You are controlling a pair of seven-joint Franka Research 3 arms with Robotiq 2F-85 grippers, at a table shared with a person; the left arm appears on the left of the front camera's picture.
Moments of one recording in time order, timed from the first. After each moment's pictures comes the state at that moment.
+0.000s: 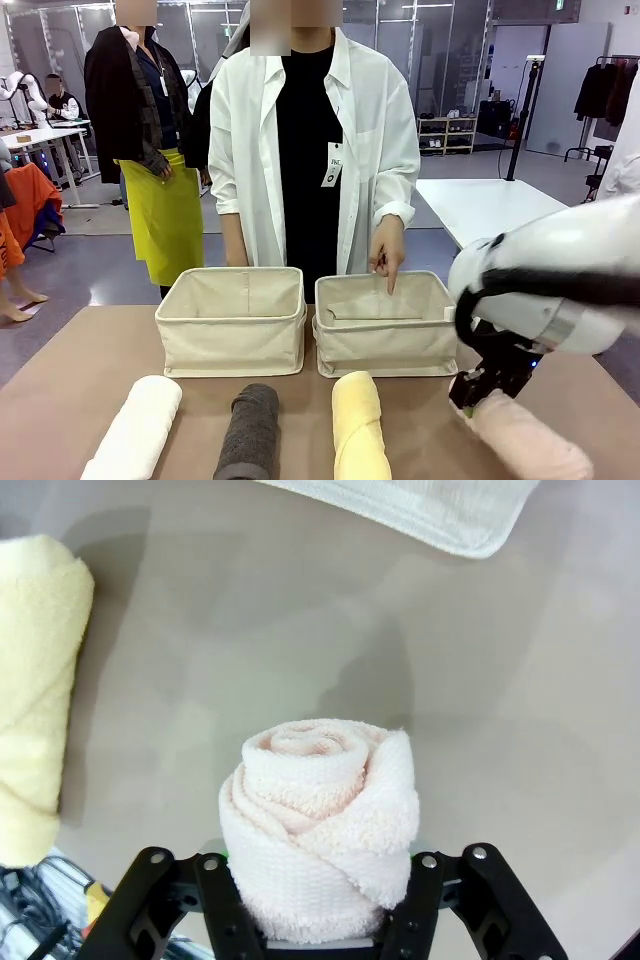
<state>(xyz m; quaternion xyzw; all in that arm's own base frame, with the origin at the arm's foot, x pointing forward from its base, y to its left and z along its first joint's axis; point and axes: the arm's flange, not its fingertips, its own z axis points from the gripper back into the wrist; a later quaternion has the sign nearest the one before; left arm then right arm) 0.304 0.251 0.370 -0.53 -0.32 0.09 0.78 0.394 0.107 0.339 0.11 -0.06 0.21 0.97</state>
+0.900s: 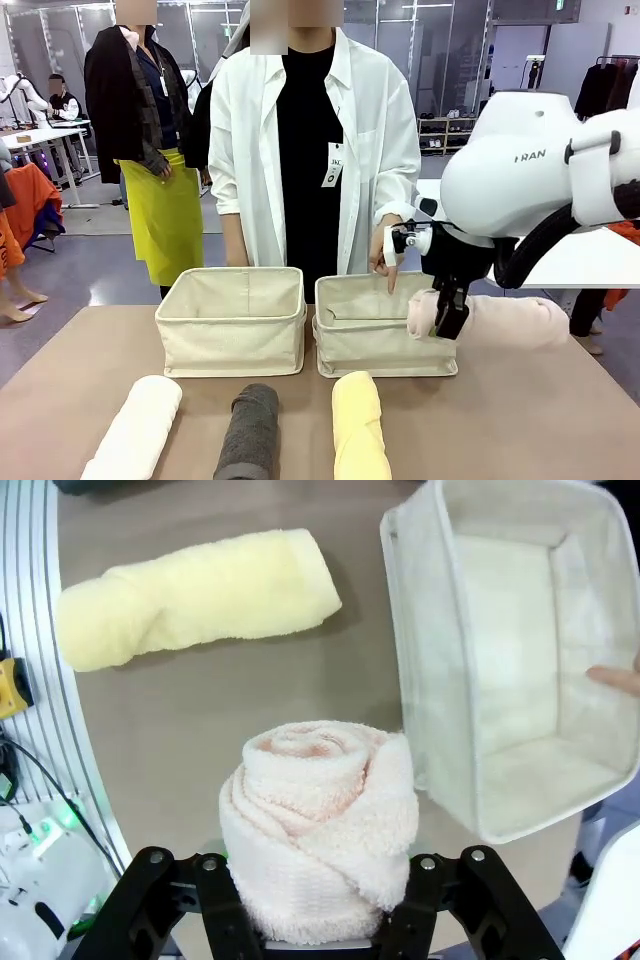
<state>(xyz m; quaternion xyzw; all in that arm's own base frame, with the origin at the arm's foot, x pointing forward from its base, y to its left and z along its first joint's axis) 0.304 0.251 0.371 -0.53 -0.32 0.09 0.78 0.399 0.204 0.497 0.02 -0.10 0.65 0.75</state>
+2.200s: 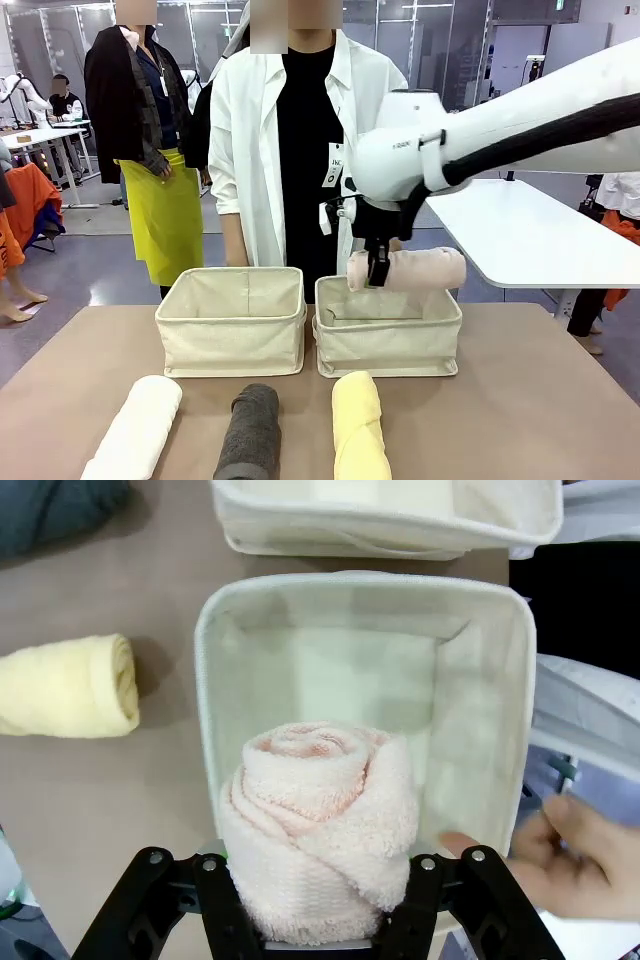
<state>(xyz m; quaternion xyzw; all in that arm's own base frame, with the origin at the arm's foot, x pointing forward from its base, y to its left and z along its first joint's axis) 0.304 0.251 0.370 -0.53 -0.32 0.09 0.78 0.569 0.296 0.486 0.00 -0.08 0.70 0.71</state>
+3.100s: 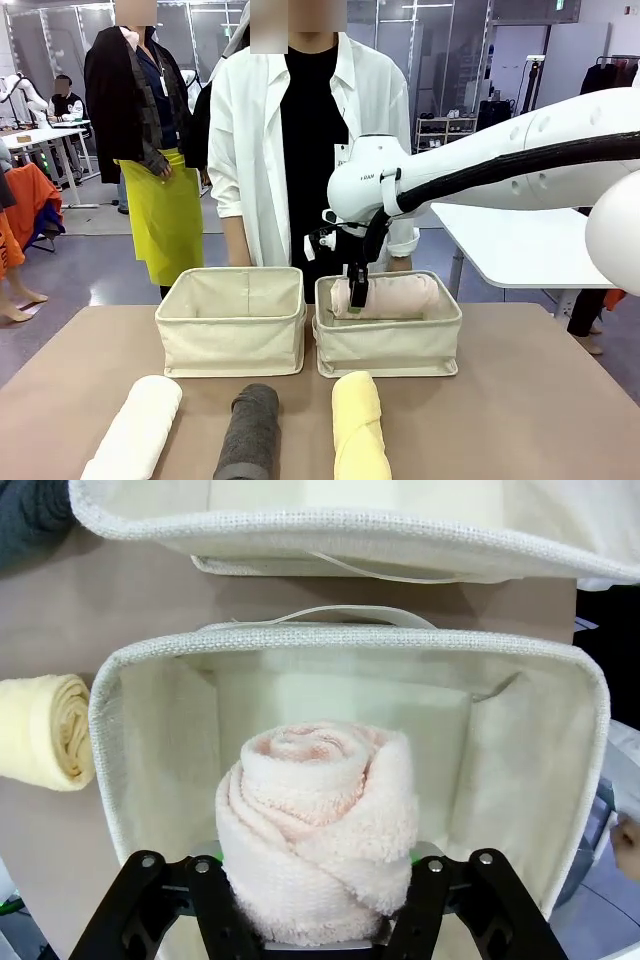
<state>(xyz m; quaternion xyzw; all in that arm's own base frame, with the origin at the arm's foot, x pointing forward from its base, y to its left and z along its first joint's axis) 0.304 0.251 0.370 -0.53 -0.32 0.09 0.78 0.625 0.321 0.407 0.05 -0.02 0.70 0.71</state>
